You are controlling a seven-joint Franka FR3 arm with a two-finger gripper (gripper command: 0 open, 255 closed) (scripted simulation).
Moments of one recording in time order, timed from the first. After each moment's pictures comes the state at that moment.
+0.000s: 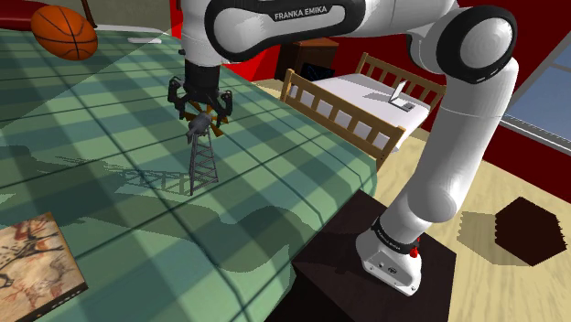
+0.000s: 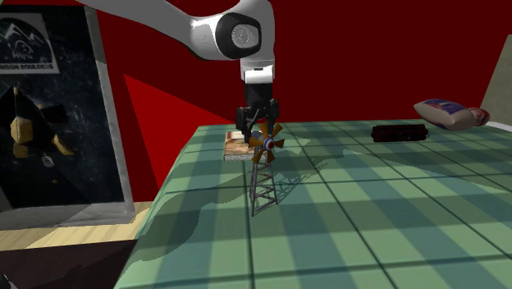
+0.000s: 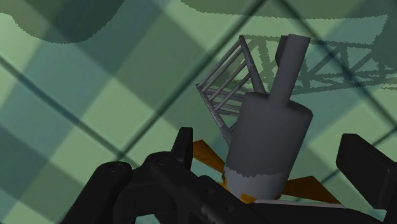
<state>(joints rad) -0.01 0.27 0.55 -1.71 -0.16 1.97 1.47</state>
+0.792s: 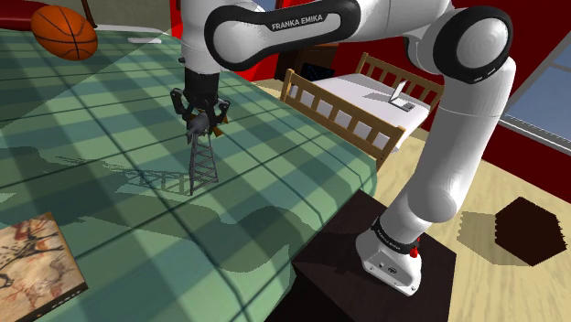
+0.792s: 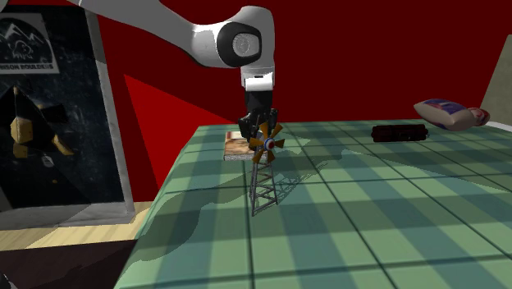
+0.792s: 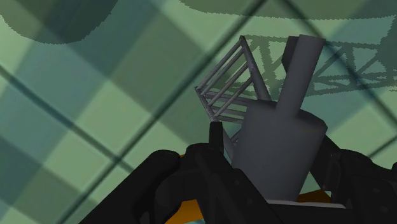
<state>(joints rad) 0.00 0.29 0.55 -1.74 -0.18 2.01 1.48</state>
